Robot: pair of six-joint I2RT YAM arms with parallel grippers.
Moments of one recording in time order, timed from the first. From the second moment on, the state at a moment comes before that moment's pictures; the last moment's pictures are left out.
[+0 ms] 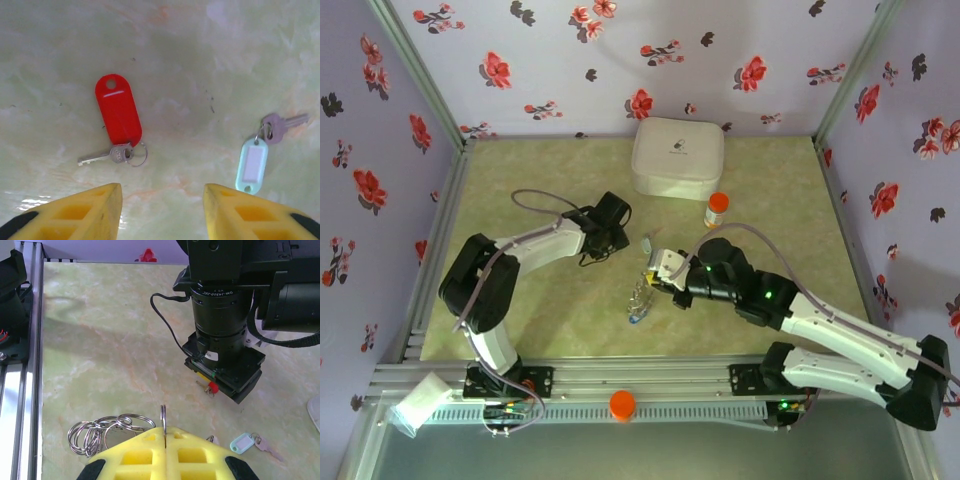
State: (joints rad) left arm -0.70 1.77 1.16 -0.51 -0.15 -1.09; right arm 0.98 0.92 0.76 -0.32 -0.19 -0.34
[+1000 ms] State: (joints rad) left arm -0.68 1.90 1.19 -0.49 -0.15 -1.46; right arm 1.00 0.89 0.76 -0.36 -0.19 -0.32
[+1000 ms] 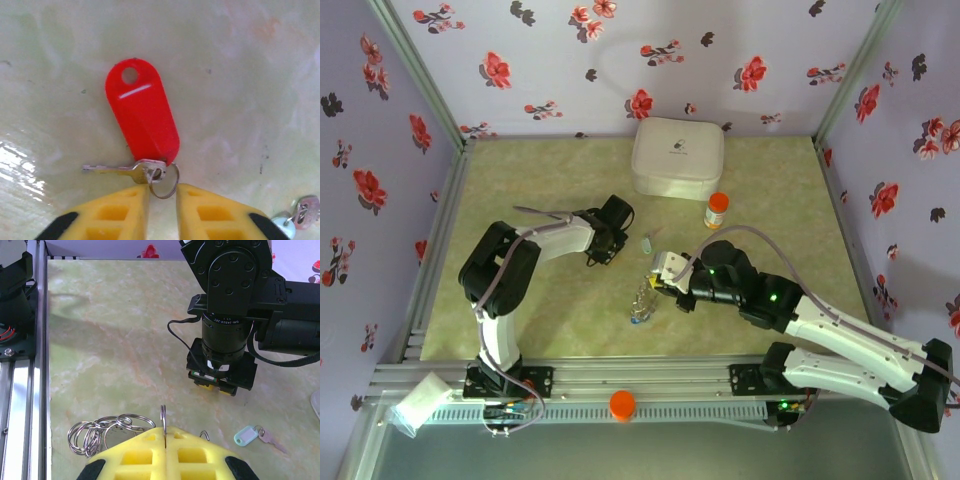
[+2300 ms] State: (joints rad) left arm -0.61 1.13 0.70 -0.40 -0.20 -0.58; right arm 1.01 1.02 0.76 -0.29 -0.16 -0.28
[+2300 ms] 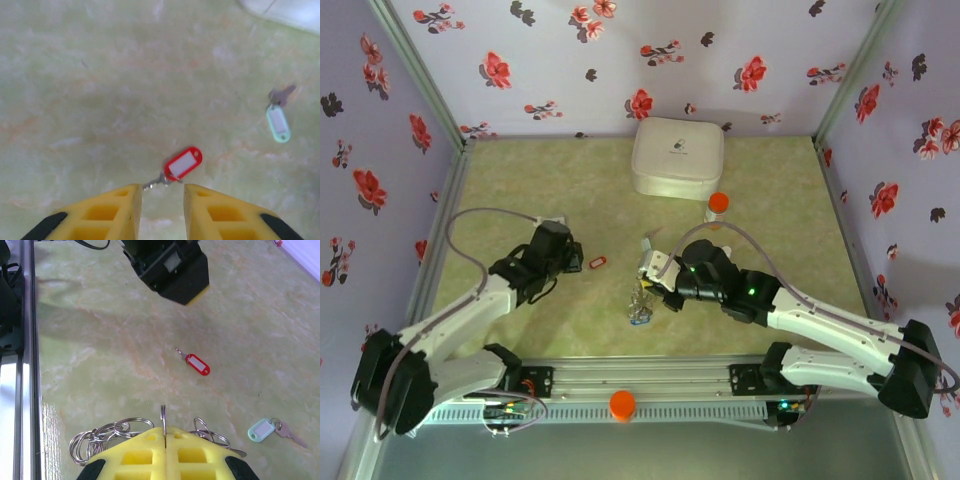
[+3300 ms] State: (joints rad) left arm -0.70 1.71 0.98 -0.53 -0.21 -1.18; right arm 1.01 0.98 0.75 -0.29 -0.16 -0.28
